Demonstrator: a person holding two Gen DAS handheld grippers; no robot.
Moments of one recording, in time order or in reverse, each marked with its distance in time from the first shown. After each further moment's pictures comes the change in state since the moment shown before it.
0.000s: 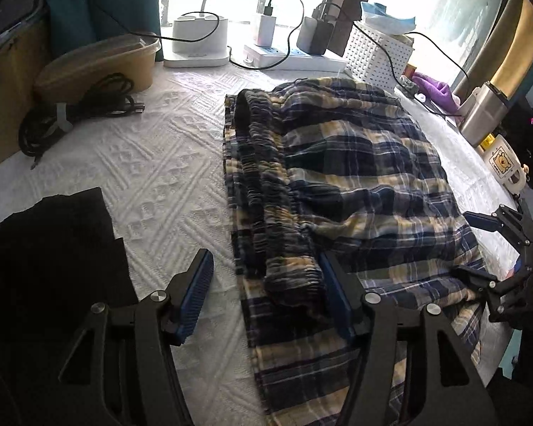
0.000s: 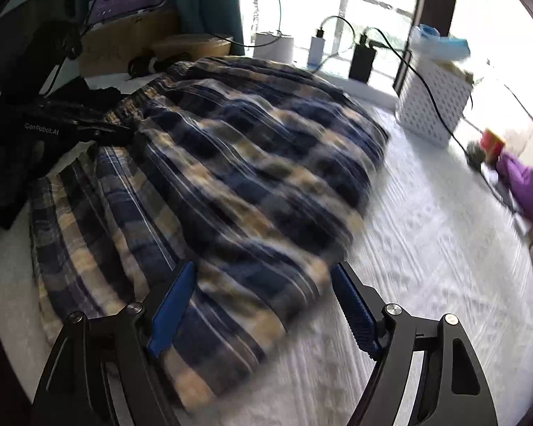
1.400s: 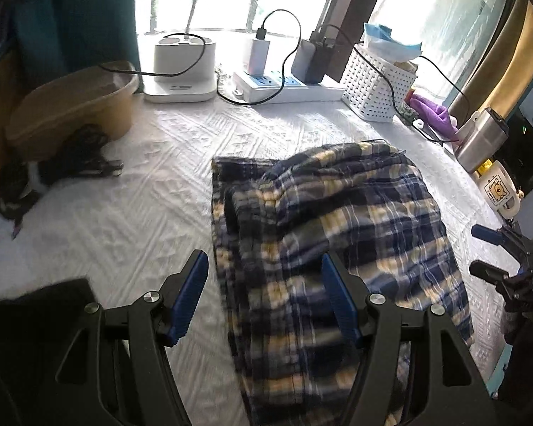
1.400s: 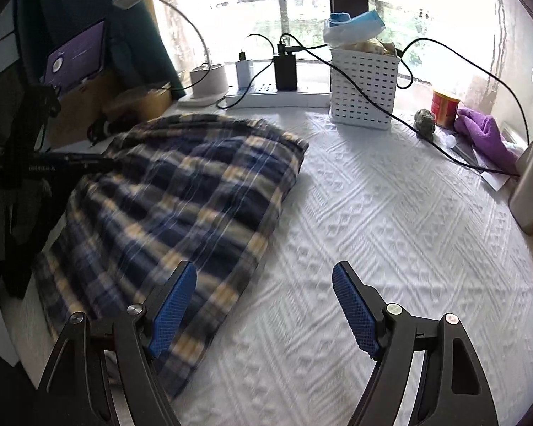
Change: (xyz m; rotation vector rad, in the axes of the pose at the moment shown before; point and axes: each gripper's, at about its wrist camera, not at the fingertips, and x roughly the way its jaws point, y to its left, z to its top) left arm 0.020 0.005 0.061 0.010 -0.022 -0.053; right arm -0.019 -0.062 0.015 0.244 -0.071 0.000
